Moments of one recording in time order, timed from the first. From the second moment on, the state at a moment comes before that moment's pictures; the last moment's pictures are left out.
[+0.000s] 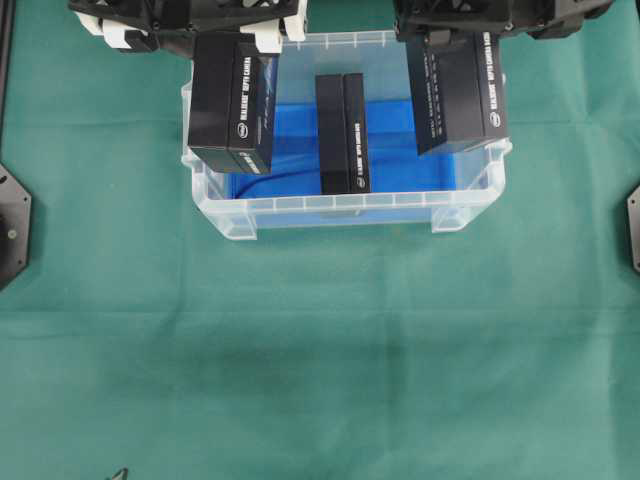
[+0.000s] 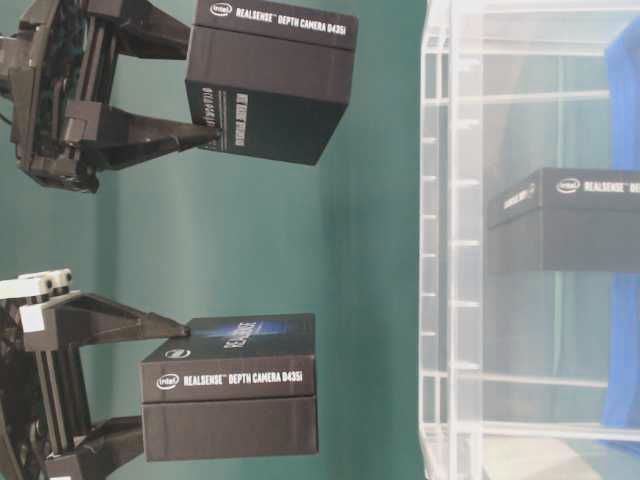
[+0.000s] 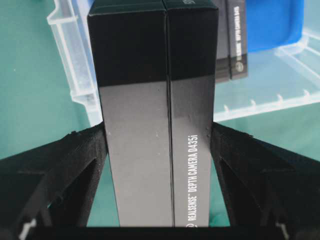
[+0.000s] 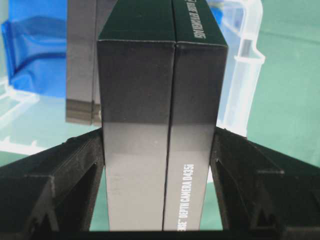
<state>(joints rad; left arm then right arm) 0.21 0.05 -0.43 0.06 1.71 -1.26 -0.22 -0.04 -0.28 -0.15 1.64 1.33</state>
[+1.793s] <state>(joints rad) -0.29 0.06 -0.43 0.07 1.73 -1.78 0.30 -0.02 -0.32 -0.16 1.78 1.78</state>
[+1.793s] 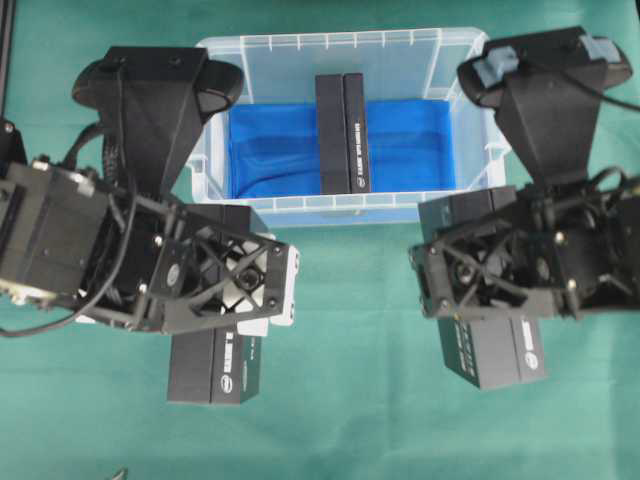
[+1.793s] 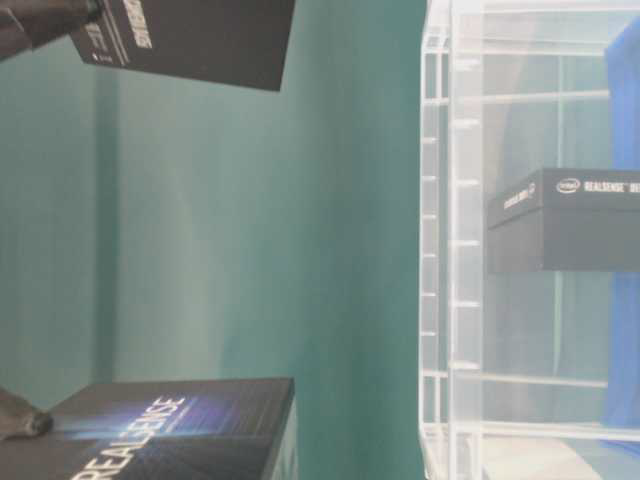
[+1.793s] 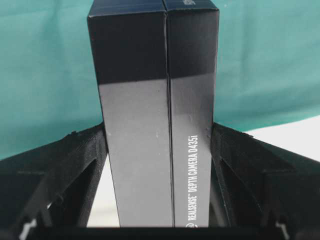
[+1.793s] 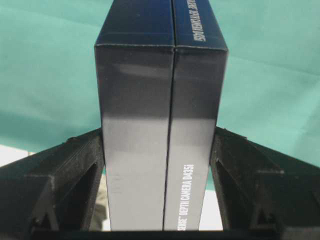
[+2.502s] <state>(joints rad) -0.30 0.06 -0.43 0.08 1.73 -1.80 0.31 -0.01 -0.33 -0.16 1.80 1.78</state>
